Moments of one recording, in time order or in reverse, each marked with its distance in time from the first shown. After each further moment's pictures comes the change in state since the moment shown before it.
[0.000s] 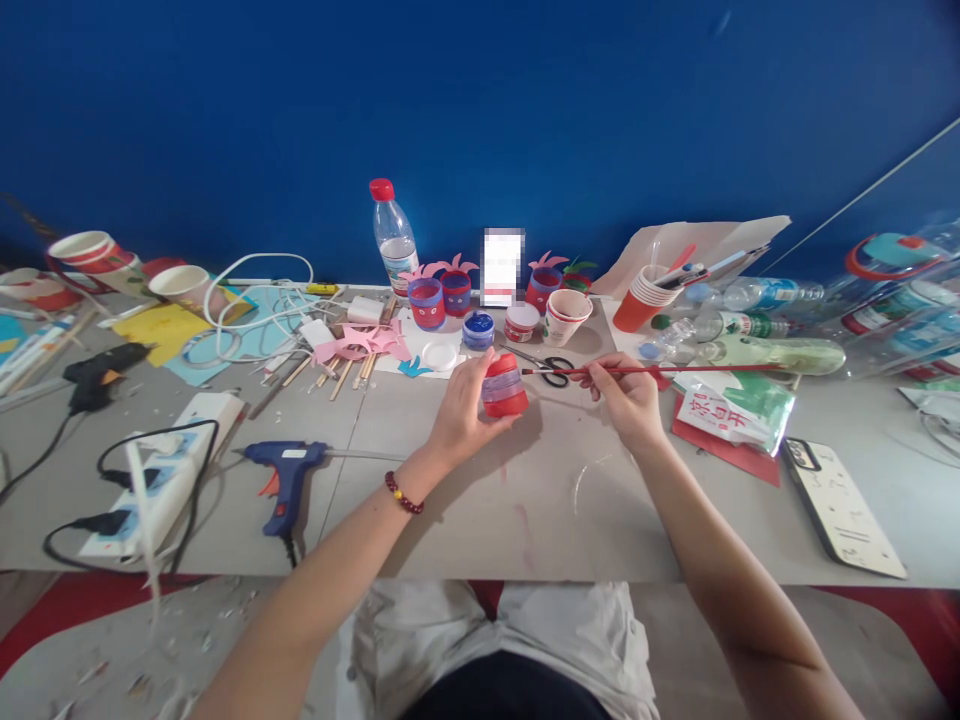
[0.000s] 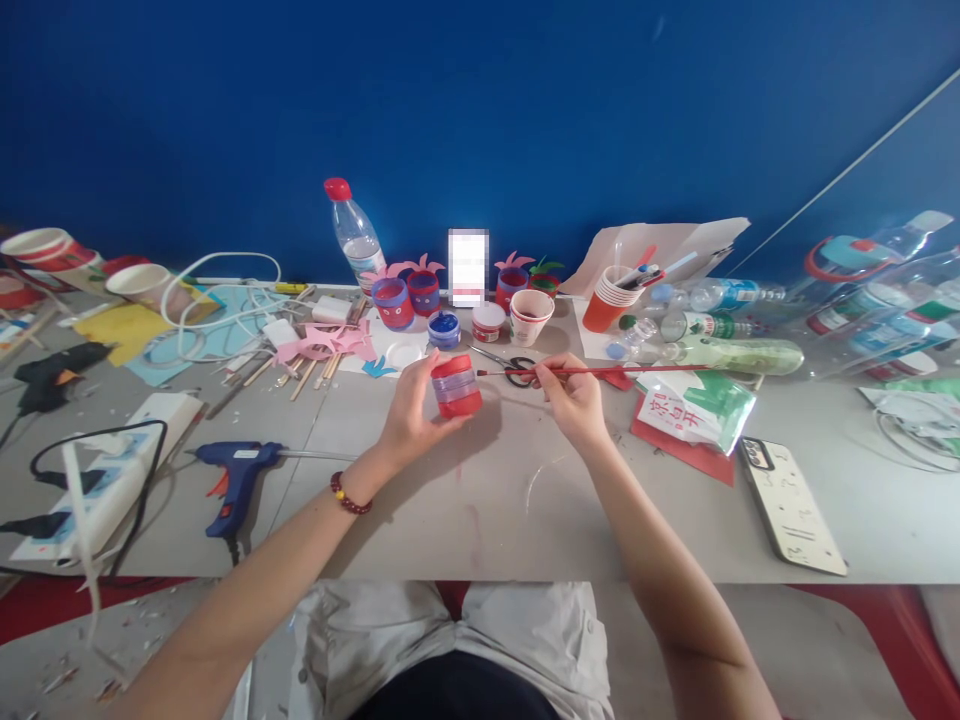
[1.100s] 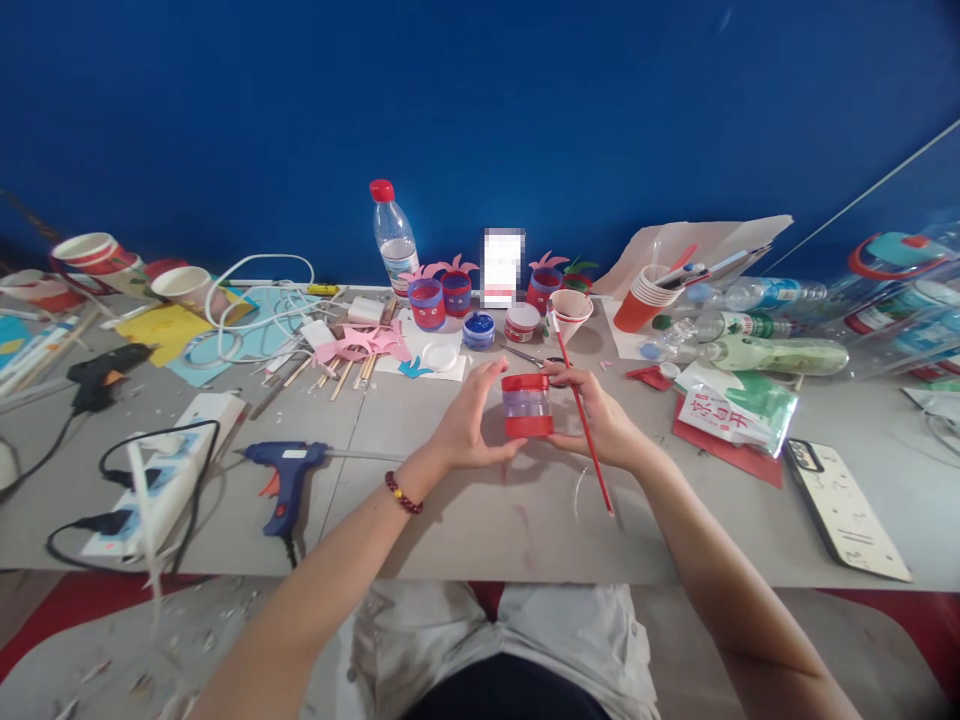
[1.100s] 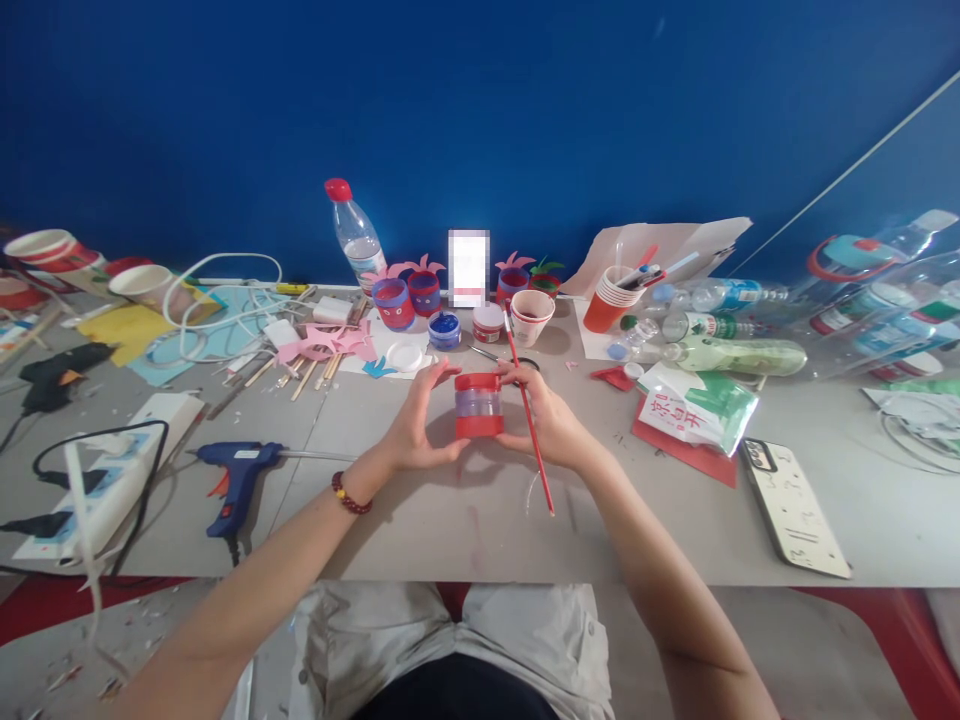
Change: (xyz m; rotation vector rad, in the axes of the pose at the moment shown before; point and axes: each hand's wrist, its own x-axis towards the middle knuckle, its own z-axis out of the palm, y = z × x) left_hand -0.001 0.006 -0.004 -0.317 -0.141 0.056; right_hand -0.014 -0.004 0.000 -0.364 -0.539 -0.296
